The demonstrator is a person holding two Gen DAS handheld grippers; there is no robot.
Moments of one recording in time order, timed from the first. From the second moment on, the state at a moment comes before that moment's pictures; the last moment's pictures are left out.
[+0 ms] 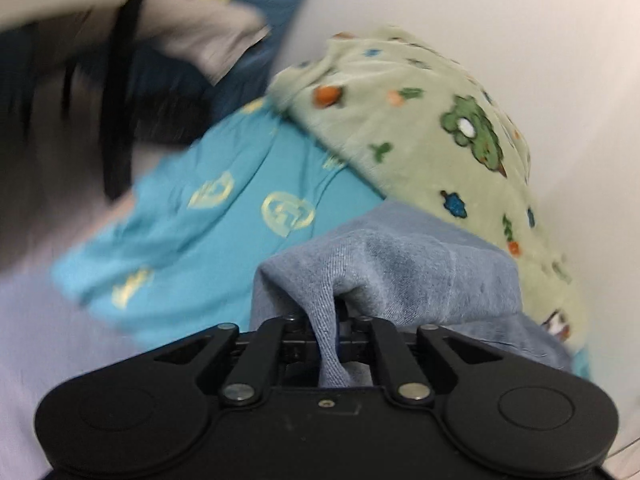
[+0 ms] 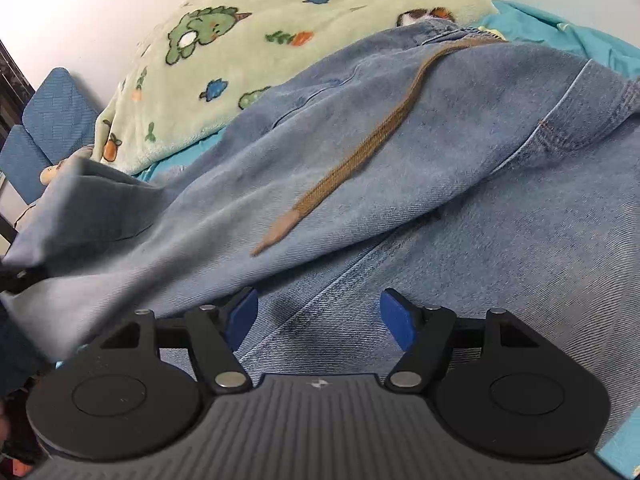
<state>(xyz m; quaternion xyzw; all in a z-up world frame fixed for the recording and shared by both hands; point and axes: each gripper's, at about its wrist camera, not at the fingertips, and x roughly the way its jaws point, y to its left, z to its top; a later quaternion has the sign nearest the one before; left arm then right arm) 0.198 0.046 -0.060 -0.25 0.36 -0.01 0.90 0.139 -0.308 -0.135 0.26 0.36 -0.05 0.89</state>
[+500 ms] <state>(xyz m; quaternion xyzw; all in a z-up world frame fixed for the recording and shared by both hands) 0.170 0.050 -0.072 -0.27 0.43 0.00 0.86 0.134 -0.304 -0.134 0.25 0.37 -0.06 0.89</state>
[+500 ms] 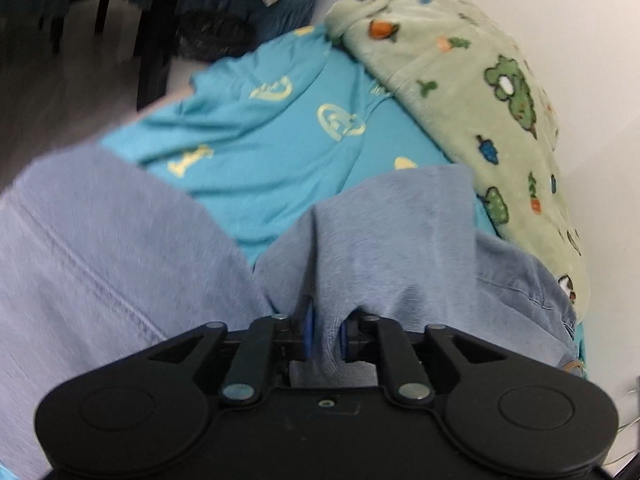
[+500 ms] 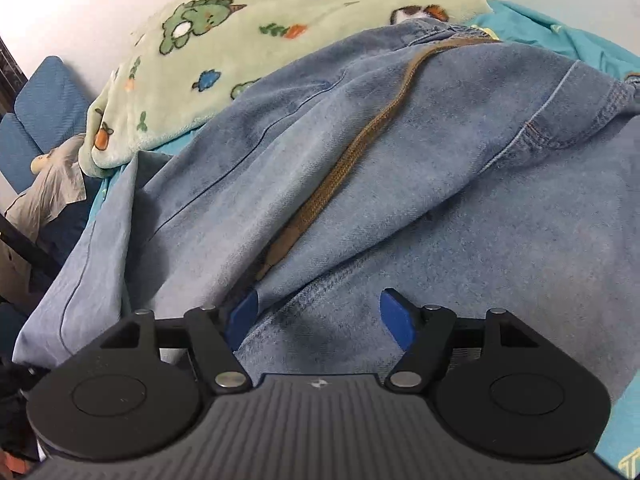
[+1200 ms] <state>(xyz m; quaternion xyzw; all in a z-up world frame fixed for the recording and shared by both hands) 0.369 -0.058 -0.077 -0.12 0.46 0.01 0.88 0.150 -0.296 -0.139 0.28 0.38 -0.04 0.88</state>
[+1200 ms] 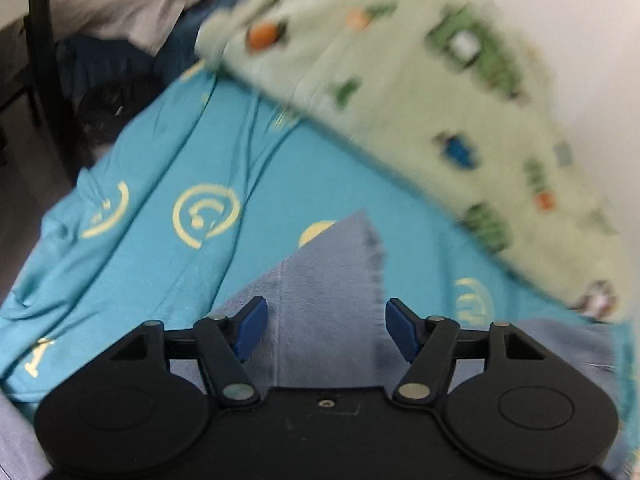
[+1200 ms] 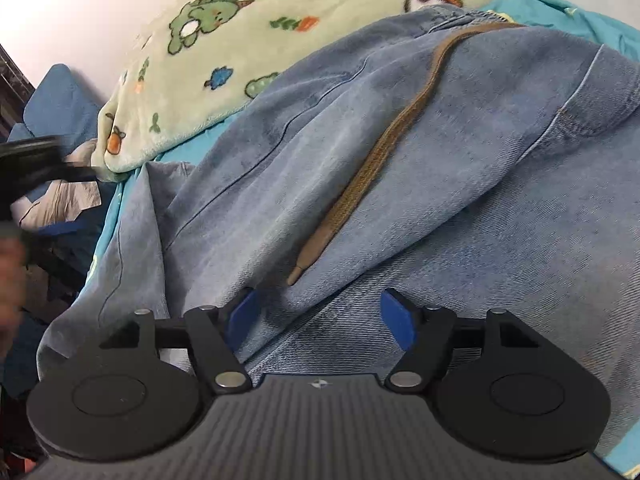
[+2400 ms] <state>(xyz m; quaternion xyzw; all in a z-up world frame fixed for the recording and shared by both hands) 0.099 -0.122 -0.062 0.01 0.33 -0.19 0.93 0.104 -0.358 -0.102 0.33 0.25 -0.12 0.90</state>
